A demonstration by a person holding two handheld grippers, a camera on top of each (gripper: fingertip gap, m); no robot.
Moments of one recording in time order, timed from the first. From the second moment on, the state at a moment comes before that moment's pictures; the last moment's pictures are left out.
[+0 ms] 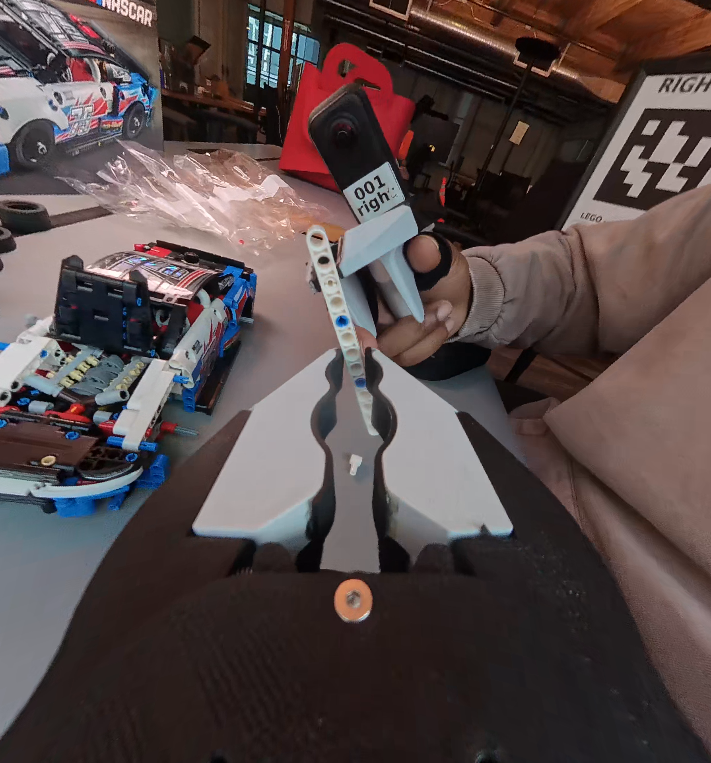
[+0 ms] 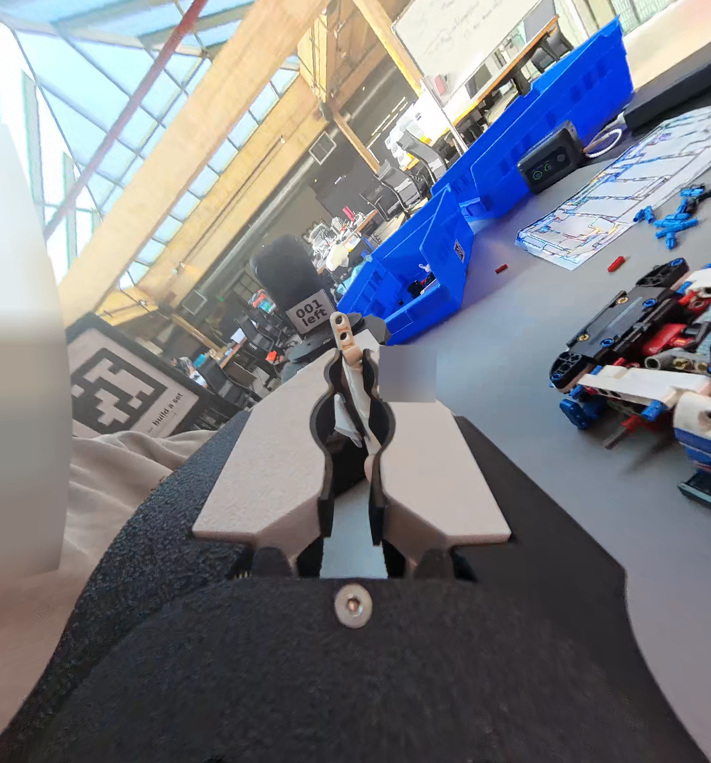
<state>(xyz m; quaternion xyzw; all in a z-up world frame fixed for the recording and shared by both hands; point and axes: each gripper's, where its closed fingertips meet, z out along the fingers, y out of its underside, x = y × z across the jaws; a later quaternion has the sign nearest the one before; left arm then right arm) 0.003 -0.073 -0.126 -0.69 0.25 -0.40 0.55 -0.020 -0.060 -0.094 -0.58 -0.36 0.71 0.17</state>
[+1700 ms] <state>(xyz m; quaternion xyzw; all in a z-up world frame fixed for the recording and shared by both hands) 0.025 -0.090 -0.120 -0.64 0.22 -0.55 0.50 0.016 -0.075 -0.084 -0.50 -0.52 0.65 0.24</state>
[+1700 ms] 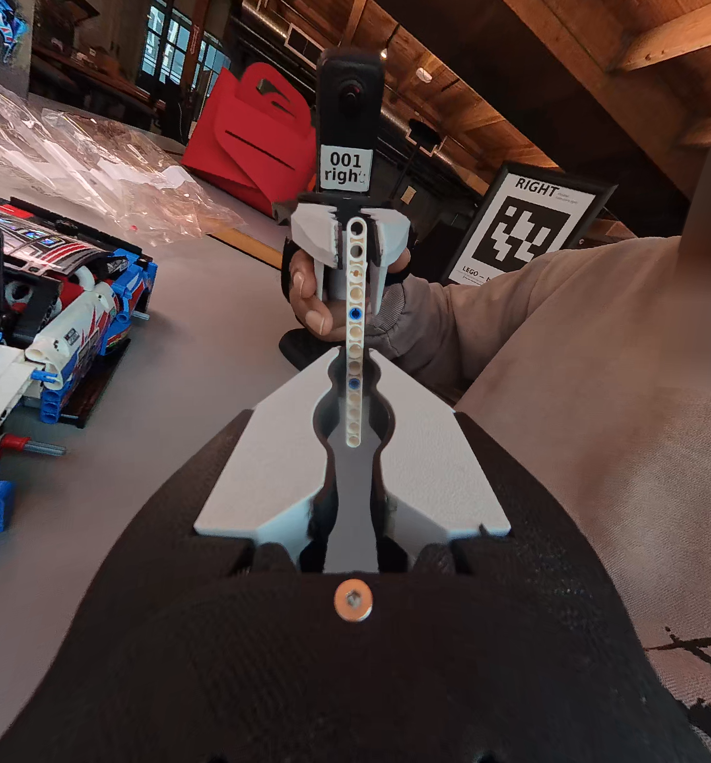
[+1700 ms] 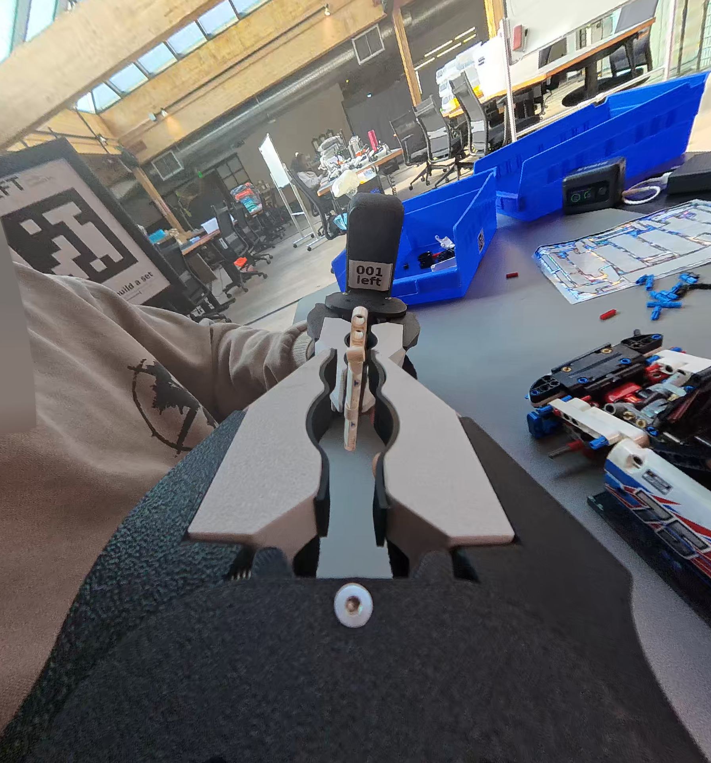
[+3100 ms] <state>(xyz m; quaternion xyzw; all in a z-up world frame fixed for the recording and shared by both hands) 0.027 -0.065 -0.154 -0.70 0.21 -0.48 0.48 0.009 -0.058 -0.130 -0.49 -0.54 0.65 0.21</state>
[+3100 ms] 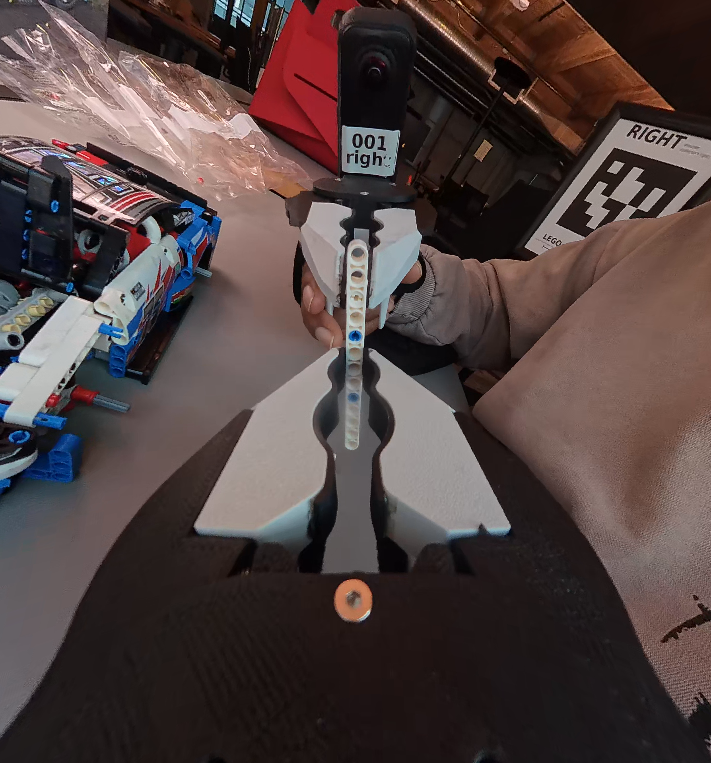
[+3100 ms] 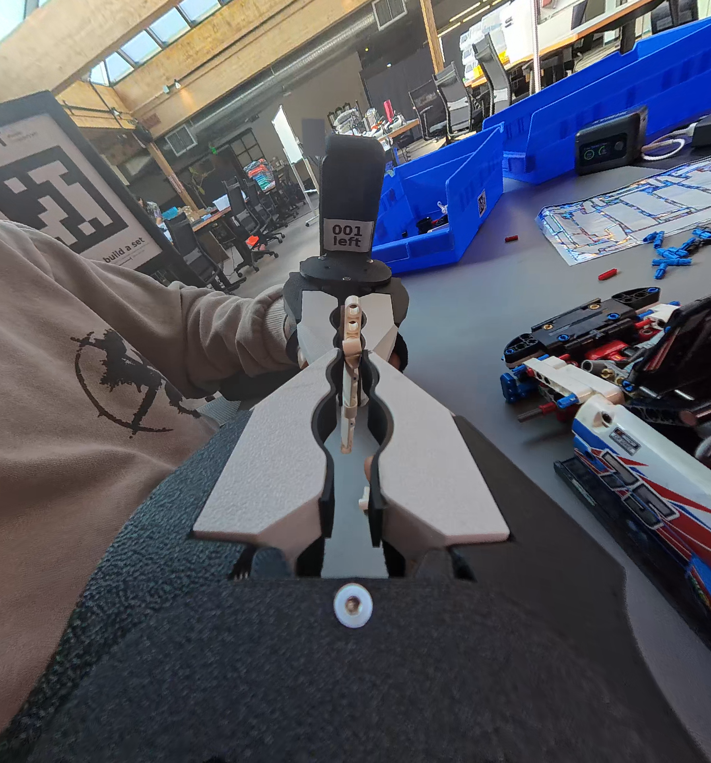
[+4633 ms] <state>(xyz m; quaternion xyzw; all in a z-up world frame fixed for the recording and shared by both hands) 0.022 -0.047 -0.138 -0.67 0.22 -0.46 0.54 0.015 -0.040 -0.114 -0.48 -0.49 0.68 0.25</state>
